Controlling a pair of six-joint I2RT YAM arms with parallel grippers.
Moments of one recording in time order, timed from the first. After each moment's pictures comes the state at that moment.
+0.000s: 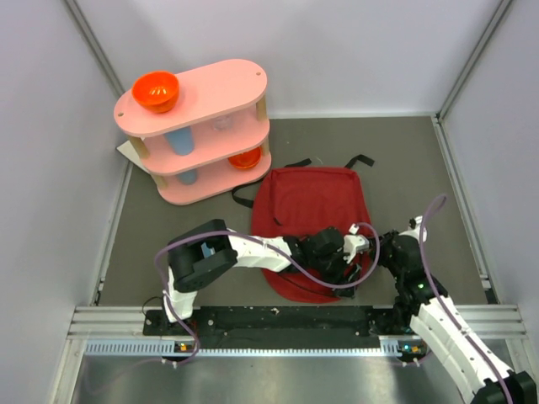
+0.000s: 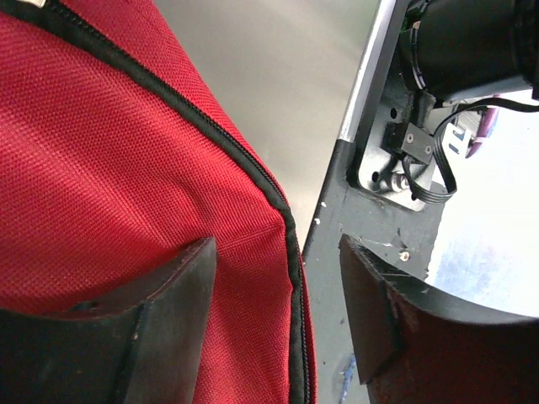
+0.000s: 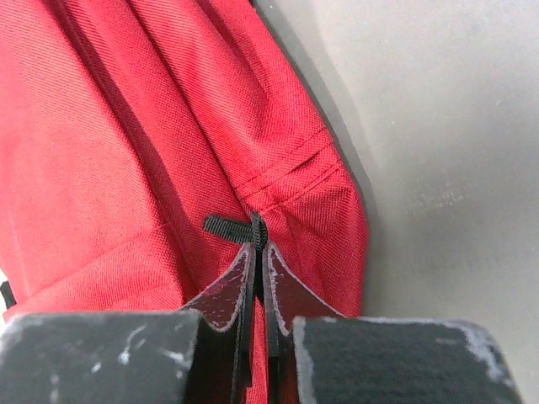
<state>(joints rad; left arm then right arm) -1.22 1.93 1.11 0.11 0.41 -0.42 0.31 0.42 0.08 -0.17 0.13 0.96</state>
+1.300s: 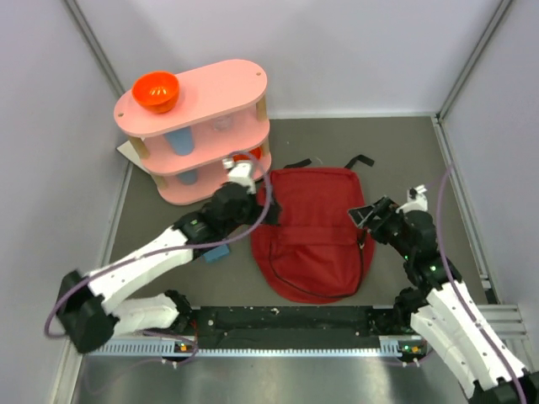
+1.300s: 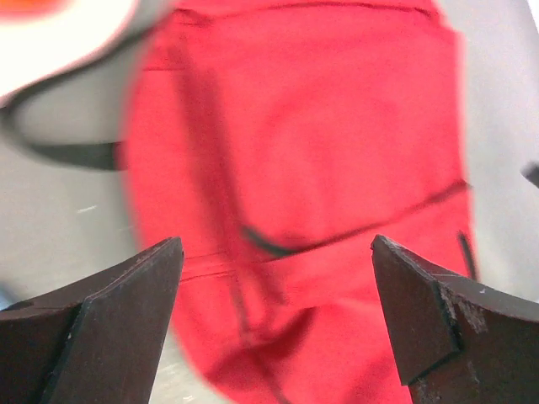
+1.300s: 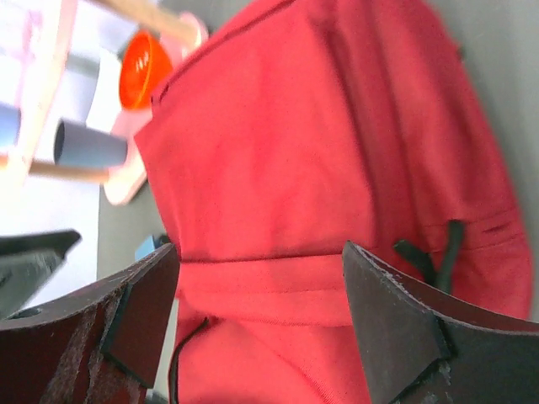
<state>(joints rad) -0.87 1.21 0.90 -0.20 -0.17 -0.54 0.30 0.47 0.38 -0.24 -0.01 0.87</state>
